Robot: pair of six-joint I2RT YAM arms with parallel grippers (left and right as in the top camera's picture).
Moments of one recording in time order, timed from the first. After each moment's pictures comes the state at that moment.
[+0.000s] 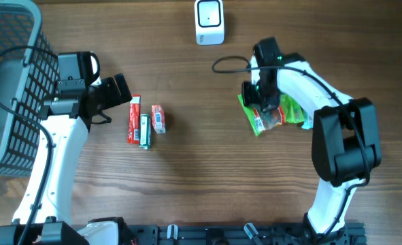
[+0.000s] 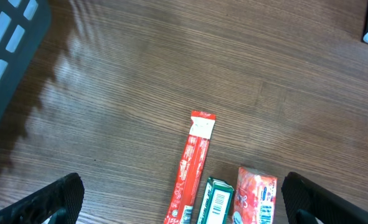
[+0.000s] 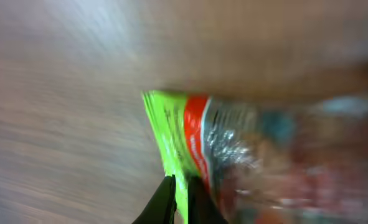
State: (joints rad) left arm 0.05 1.41 1.12 -0.72 -0.01 -0.26; right arm 0.26 2.04 1.40 -0.85 -0.20 0.22
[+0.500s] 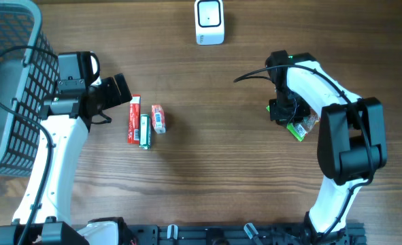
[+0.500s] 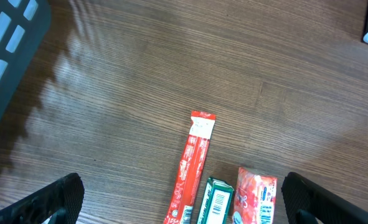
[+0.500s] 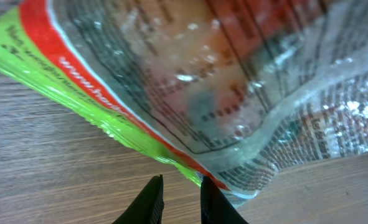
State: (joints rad) left arm 0.05 1.41 1.12 -0.72 -0.01 -0.26; right arm 0.20 2.04 1.39 -1.18 0.23 0.23
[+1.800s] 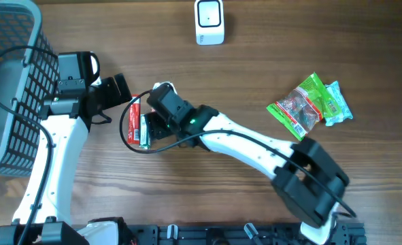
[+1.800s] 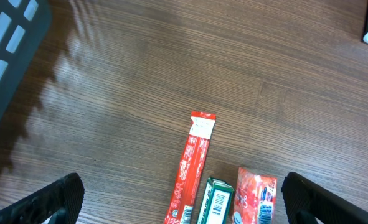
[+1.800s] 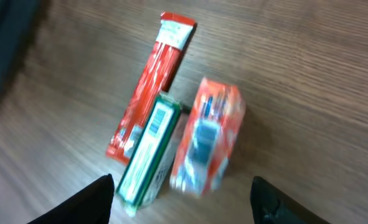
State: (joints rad) left arm 0.05 1.41 1.12 -0.72 -0.01 -0.26; right arm 0.91 1.96 1.38 -0.34 -0.02 0.54
